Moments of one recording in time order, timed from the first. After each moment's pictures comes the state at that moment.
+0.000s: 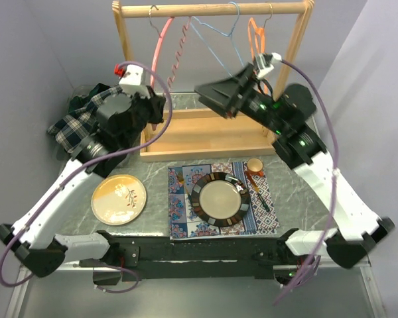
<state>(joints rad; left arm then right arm) -0.66 1.18 1.46 -0.30 -0.31 -0.25 0.60 1.27 1.57 -0.03 -0.41 1.16</state>
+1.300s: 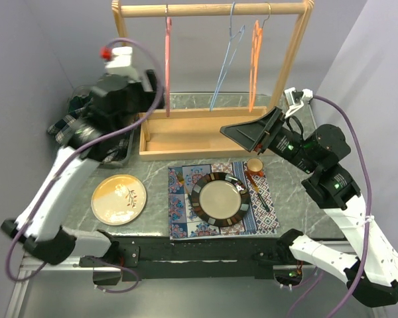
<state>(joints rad) -0.59 1.32 1.76 -0.59 -0.39 -0.32 0.60 0.89 1.30 -0.21 -0.36 0.97</state>
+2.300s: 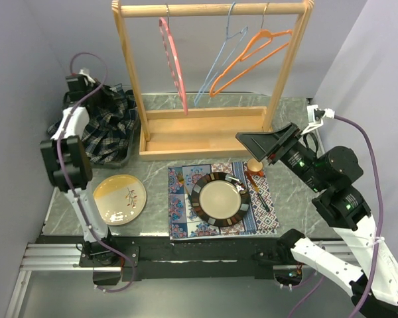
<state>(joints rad) 0.20 2.05 1.74 -0.14 0.54 -0.78 0.60 0.74 1.17 -0.25 -0.16 0.87</state>
